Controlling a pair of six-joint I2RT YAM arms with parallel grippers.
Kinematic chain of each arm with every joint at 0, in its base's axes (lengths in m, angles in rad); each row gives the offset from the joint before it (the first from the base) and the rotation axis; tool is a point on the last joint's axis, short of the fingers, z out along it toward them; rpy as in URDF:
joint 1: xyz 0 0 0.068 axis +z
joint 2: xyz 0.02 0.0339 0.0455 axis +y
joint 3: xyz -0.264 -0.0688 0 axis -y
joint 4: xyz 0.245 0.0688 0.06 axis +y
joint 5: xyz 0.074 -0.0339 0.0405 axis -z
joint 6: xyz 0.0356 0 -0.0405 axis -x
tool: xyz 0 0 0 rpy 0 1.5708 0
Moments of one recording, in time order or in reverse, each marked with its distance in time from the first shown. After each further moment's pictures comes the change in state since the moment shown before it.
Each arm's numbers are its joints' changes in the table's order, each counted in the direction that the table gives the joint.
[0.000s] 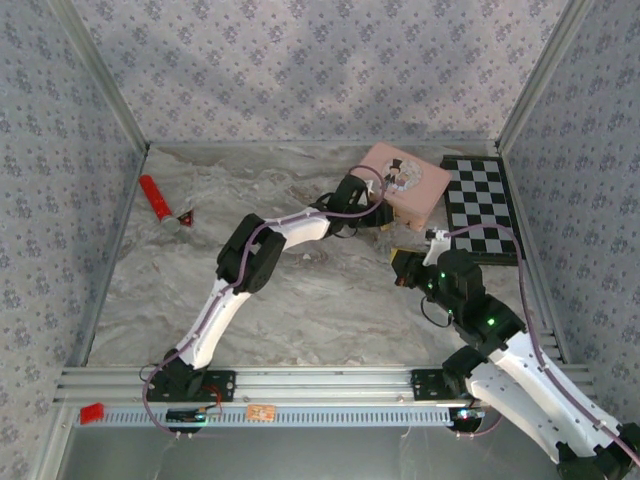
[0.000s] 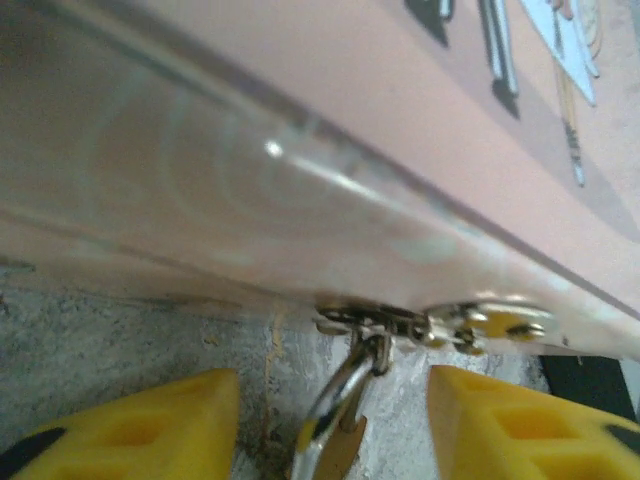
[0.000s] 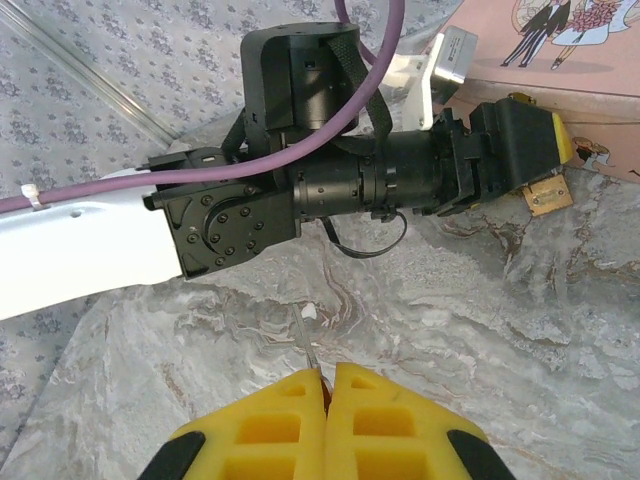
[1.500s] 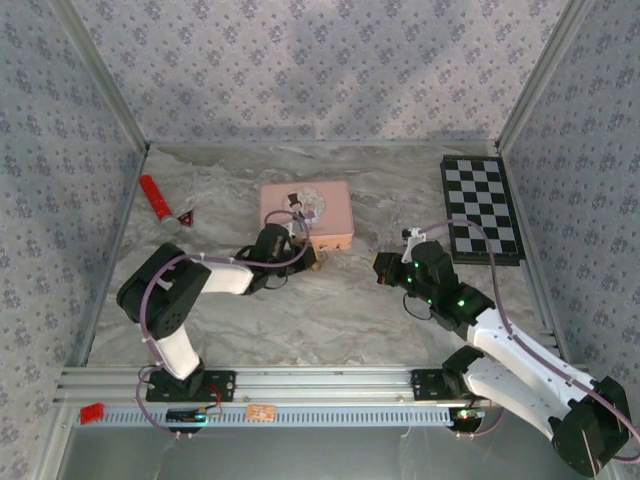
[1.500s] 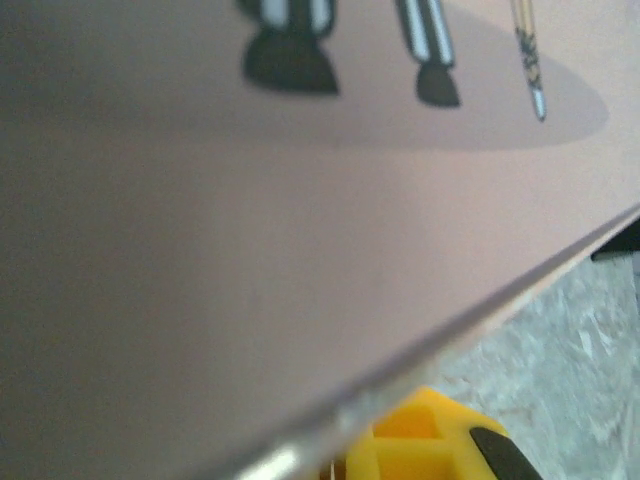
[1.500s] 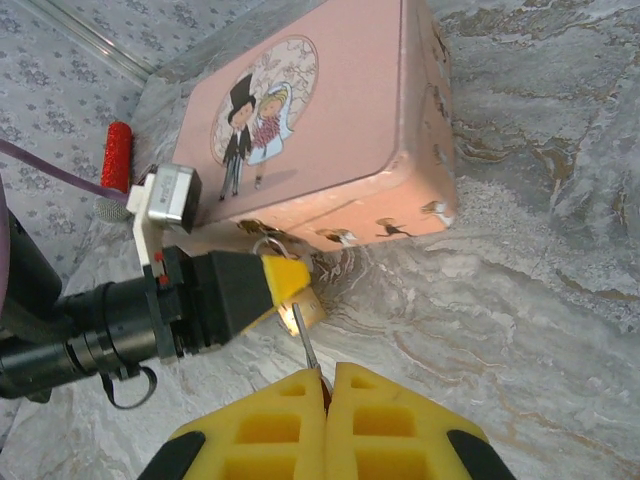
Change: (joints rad) left arm 0.071 -0.755 -1.188 -0.382 -0.093 0.146; right arm 0.021 0.236 -0.067 -0.186 -0.079 -0.071
